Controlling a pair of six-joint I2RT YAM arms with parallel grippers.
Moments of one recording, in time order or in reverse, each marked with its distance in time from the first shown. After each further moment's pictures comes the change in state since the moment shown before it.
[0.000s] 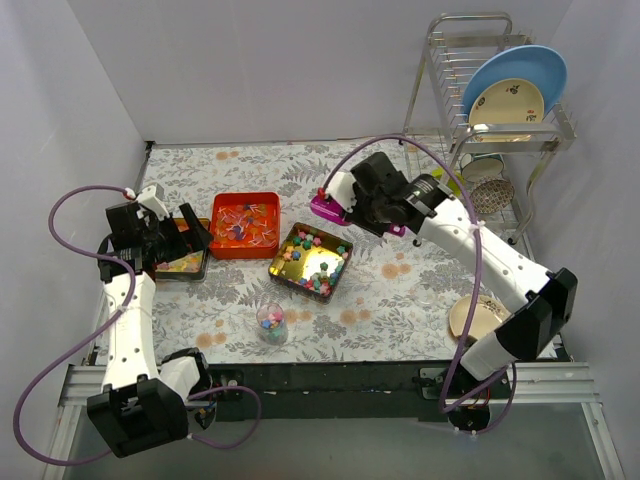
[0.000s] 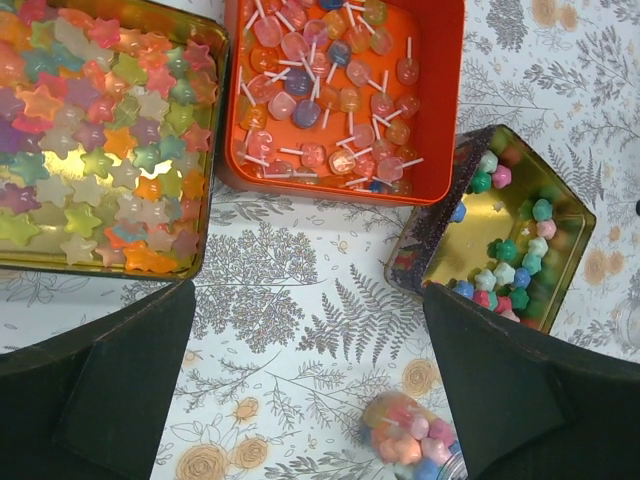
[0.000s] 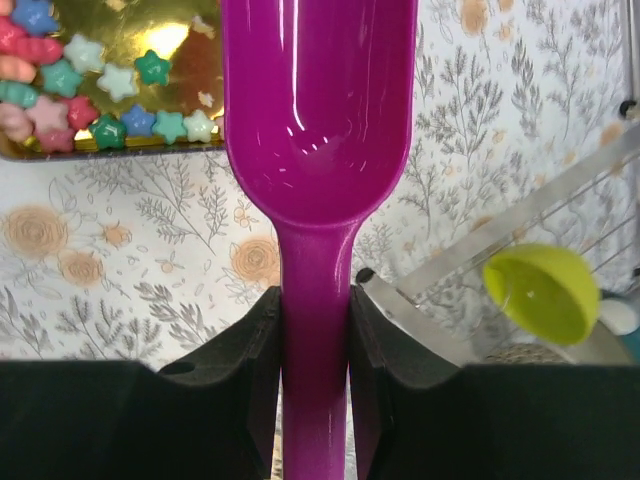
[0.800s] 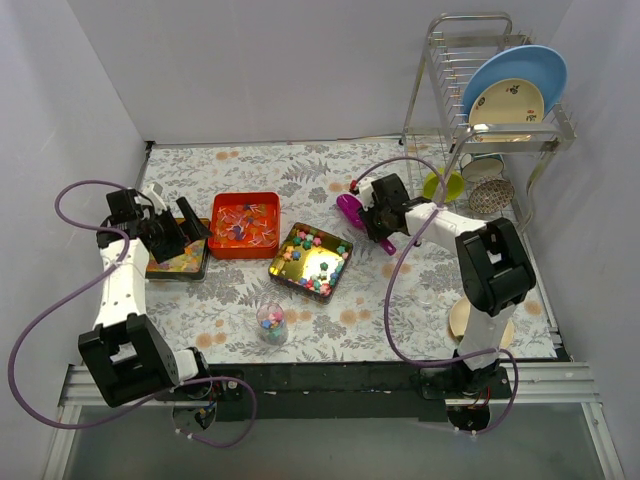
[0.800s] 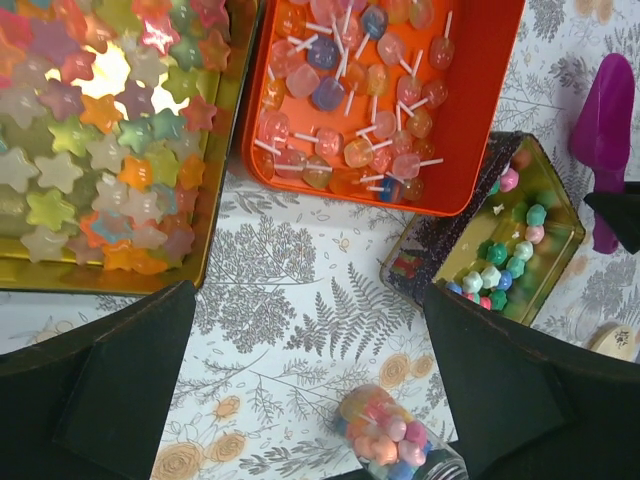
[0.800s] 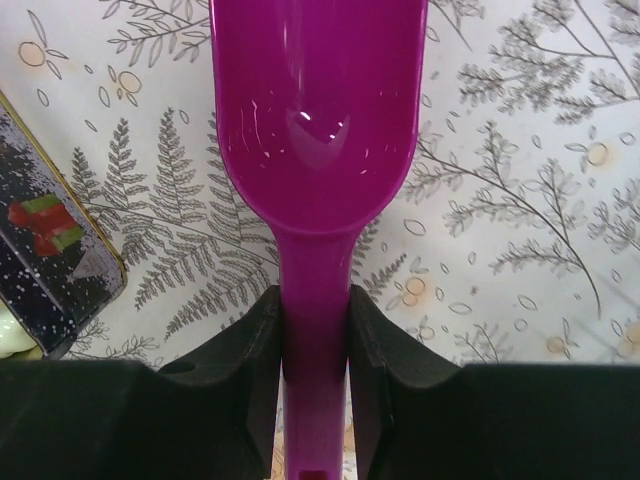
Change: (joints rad) left arm 0.052 0.267 0.064 -0.023 0.066 -0.054; right arm -0.317 0.260 -0.461 0.743 -0.137 0.360
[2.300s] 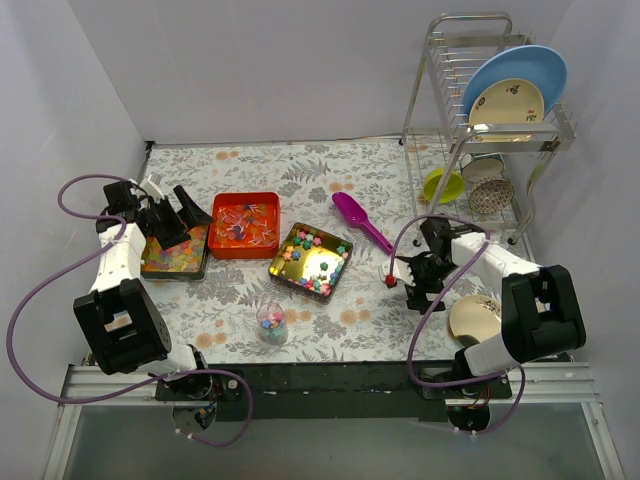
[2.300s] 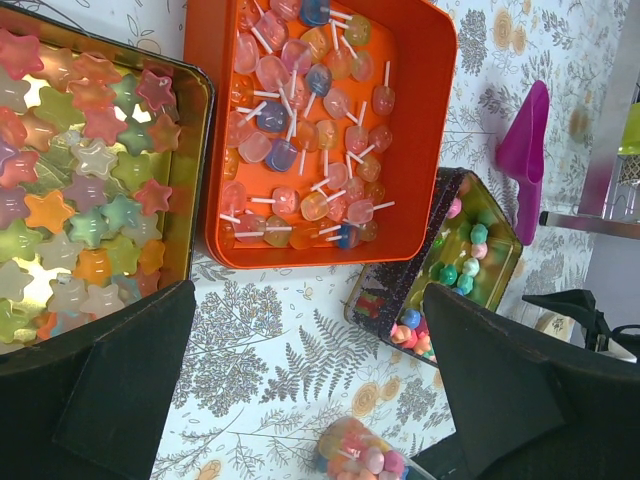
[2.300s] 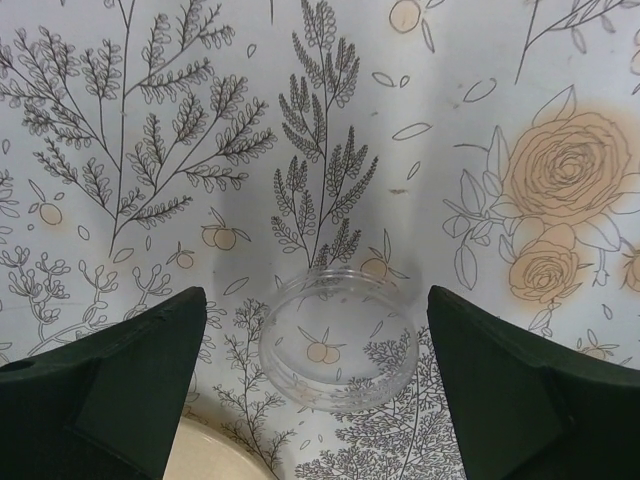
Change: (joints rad) left arm 0.038 0.186 0.068 0.143 0.179 -0.018; right arm -0.198 -0.353 -0.346 -0.618 -0.401 -1.254
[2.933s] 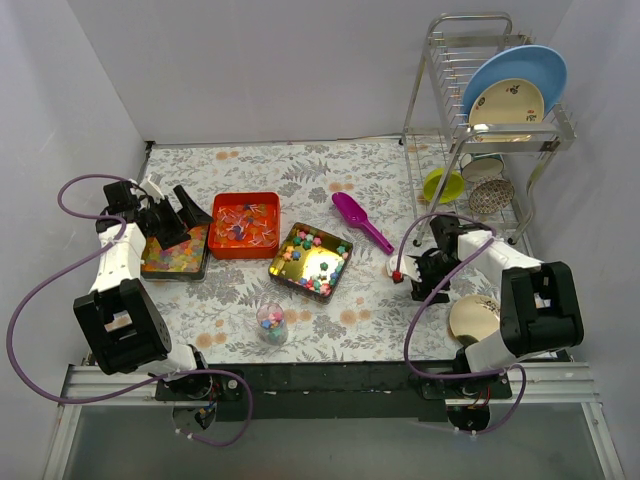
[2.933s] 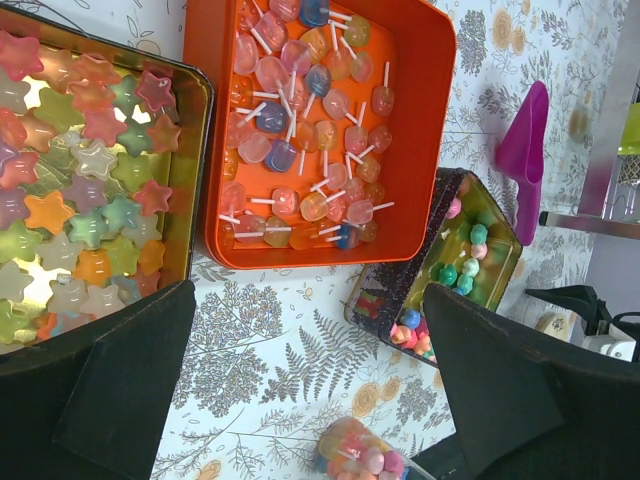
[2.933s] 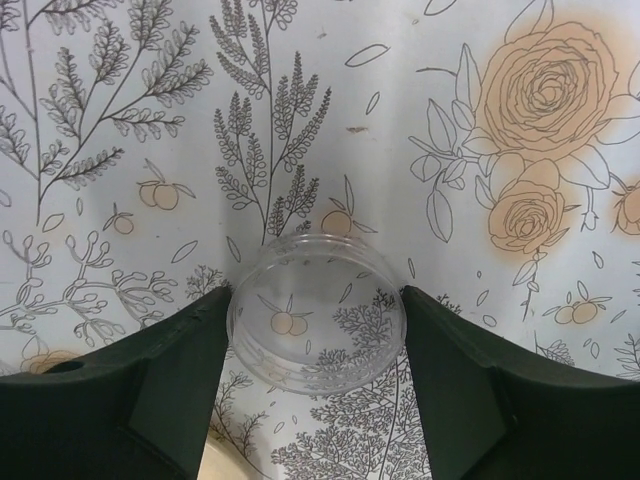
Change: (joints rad) left arm 0.000 0.000 0.001 0.000 0.000 0.000; right arm -0.089 0.031 -0.016 0.061 0.027 -0.061
